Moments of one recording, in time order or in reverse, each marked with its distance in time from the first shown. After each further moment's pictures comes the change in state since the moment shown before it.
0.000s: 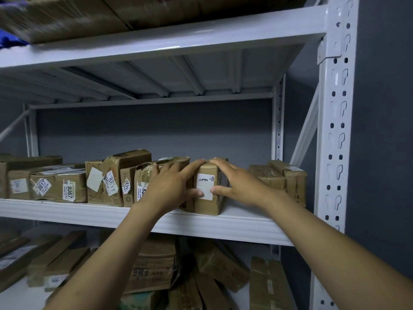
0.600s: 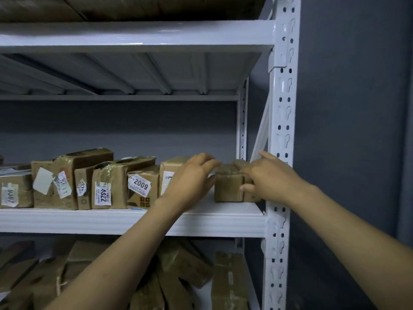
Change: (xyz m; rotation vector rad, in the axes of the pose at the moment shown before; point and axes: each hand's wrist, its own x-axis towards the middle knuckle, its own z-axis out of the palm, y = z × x) left_hand 0.031 0.114 0.010 -0.294 0.253 0.313; right_hand -0.096 0.031 -0.092 -0.724 -0.056 0.122
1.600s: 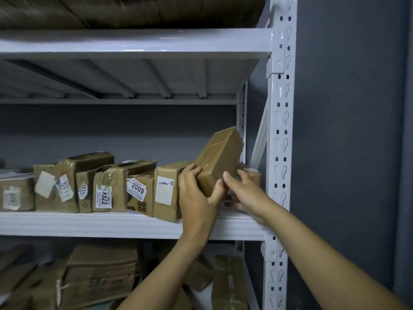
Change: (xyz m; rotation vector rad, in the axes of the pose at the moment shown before) left_hand -0.032 0.049 0.035 -0.582 0.616 -0.455; right_hand 0.016 -0.048 0.039 1.694 0.031 0.534
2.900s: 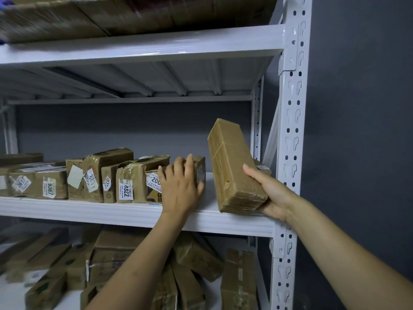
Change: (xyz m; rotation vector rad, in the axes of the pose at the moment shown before) left_hand 0.044 -0.050 -0.037 1.013 -0.221 0.197; right_hand -0.019 -0.015 -0.028 0.403 -0.202 0.172
